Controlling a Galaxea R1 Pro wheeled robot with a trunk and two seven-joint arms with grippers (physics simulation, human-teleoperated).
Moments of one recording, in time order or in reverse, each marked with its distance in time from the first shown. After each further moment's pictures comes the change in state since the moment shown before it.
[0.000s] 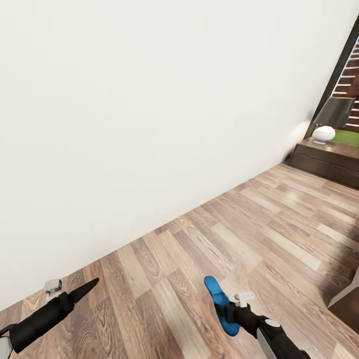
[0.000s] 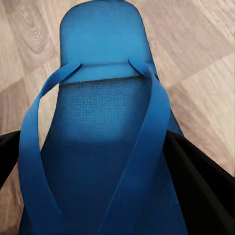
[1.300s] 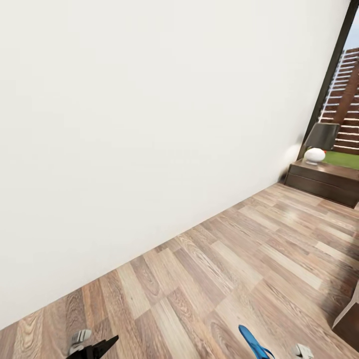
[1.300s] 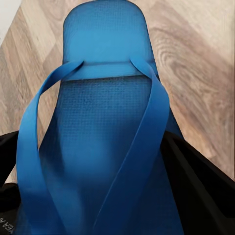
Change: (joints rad) left arm 0.000 -0.093 -0.112 0.441 -0.345 -0.298 0.011; right arm 0.008 -0.327 0.005 0.451 -0.223 0.050 0.587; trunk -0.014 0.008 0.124
